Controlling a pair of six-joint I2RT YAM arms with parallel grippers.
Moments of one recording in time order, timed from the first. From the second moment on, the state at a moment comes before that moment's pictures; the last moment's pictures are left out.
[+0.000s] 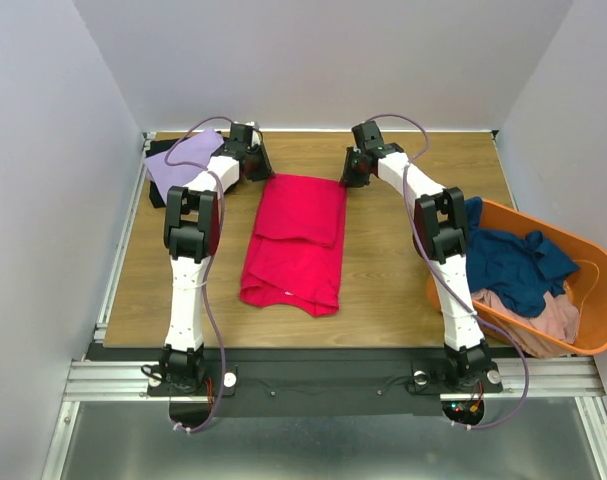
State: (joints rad) left arm -0.20 2.42 1.98 -0.32 0.22 -0.46; right arm 0.33 2.48 2.18 -0.60 -0.09 0.52
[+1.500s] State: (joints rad) left arm -0.12 1.99 1.48 0.17 0.45 -0.67; right arm 0.34 2.01 1.89 -0.52 -0.28 0.36
